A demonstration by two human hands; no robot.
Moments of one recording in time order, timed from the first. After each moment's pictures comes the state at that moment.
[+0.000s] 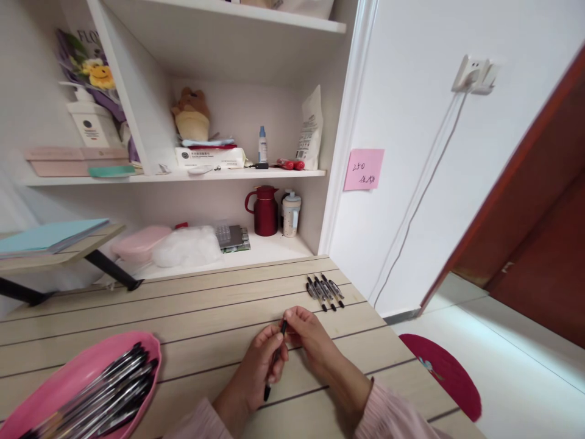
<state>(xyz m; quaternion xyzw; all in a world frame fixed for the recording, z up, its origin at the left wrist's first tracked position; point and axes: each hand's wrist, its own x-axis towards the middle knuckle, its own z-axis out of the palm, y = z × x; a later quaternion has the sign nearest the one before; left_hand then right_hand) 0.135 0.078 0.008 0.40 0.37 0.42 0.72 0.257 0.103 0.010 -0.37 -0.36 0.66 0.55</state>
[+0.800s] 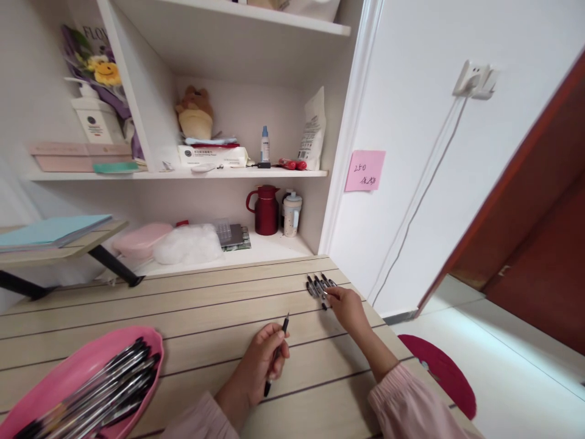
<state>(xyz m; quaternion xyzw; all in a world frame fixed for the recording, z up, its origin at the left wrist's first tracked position) 0.132 0.081 0.001 0.40 0.37 0.41 0.73 0.353 0.141 0.014 -0.71 -0.60 0.14 0.34</state>
